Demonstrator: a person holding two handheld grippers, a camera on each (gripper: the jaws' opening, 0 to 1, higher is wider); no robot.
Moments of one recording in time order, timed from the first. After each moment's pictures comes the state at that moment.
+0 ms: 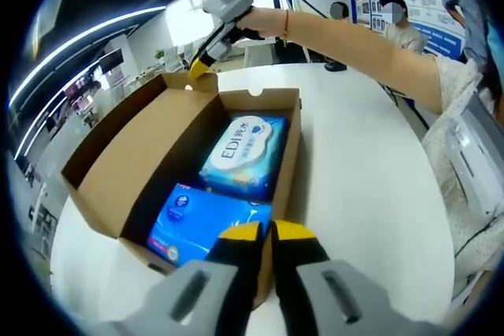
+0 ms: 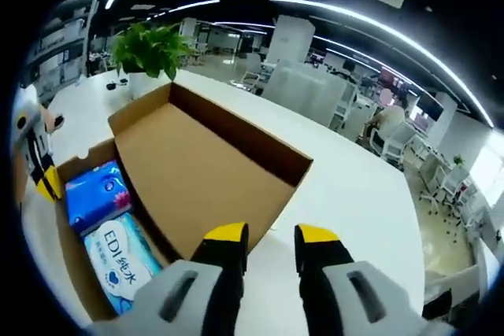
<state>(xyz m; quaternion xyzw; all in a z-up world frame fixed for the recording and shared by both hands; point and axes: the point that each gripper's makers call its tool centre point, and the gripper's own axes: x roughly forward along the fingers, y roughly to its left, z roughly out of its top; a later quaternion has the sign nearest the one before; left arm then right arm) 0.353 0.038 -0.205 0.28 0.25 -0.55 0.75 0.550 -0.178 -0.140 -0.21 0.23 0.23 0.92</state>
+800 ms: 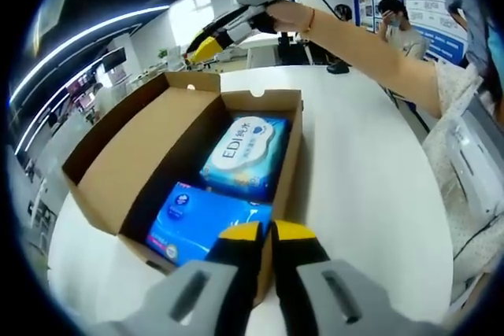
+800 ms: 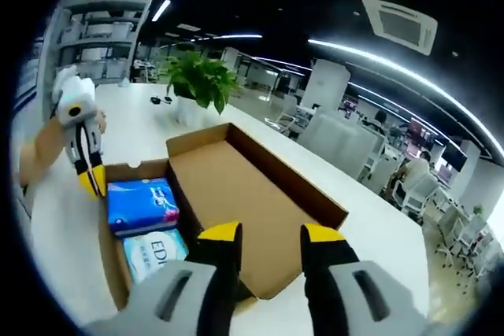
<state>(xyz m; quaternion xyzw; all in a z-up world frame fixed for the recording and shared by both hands) 0.349 0.037 -0.205 0.27 0.25 -0.55 0.75 0.493 -0.127 -0.102 -0.23 0.12 0.36 0.90</state>
